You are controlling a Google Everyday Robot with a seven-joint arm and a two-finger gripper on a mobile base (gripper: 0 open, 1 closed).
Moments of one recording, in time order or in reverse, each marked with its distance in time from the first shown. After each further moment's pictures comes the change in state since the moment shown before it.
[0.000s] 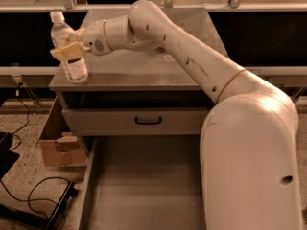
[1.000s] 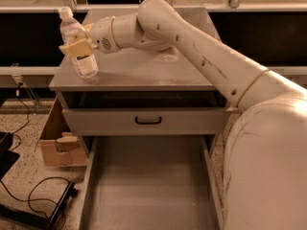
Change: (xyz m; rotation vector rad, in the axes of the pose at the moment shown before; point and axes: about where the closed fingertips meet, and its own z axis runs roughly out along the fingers) arm -0.005 -0.005 -0.034 0.131 0.020 -0.052
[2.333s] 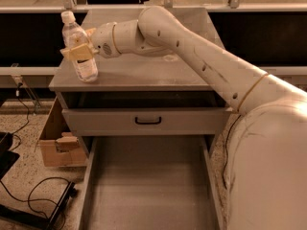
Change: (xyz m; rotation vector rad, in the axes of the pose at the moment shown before) arm 0.018 0.000 0.005 0.013 -0.003 0.022
